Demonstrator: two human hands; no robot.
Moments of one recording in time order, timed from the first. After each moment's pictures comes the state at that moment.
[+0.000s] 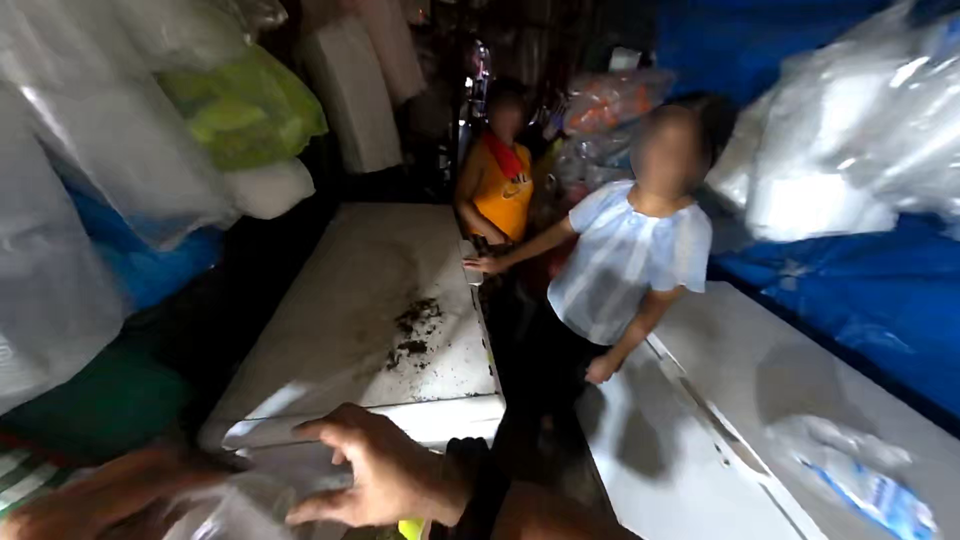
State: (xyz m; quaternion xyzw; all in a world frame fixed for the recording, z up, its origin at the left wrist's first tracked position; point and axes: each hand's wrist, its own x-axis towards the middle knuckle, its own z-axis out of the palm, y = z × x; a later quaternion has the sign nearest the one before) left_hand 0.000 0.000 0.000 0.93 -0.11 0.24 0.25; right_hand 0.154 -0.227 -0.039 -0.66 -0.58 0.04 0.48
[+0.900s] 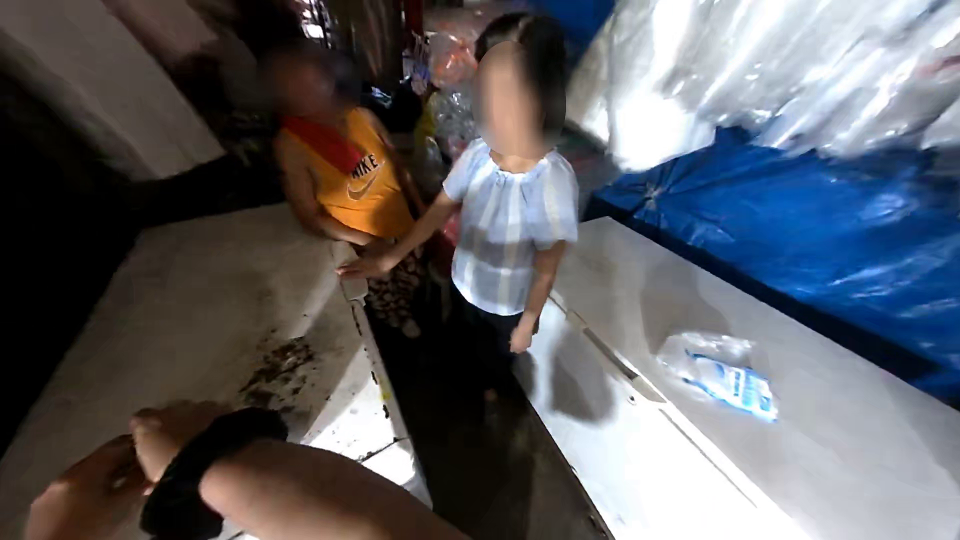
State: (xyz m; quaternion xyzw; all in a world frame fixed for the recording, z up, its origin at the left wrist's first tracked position) left_hand 0.301 -0.063 -0.089 0.96 0.09 0.10 0.26; right_hand 0.365 -0.194 -0.041 -0.84 -0.34 0.21 0.36
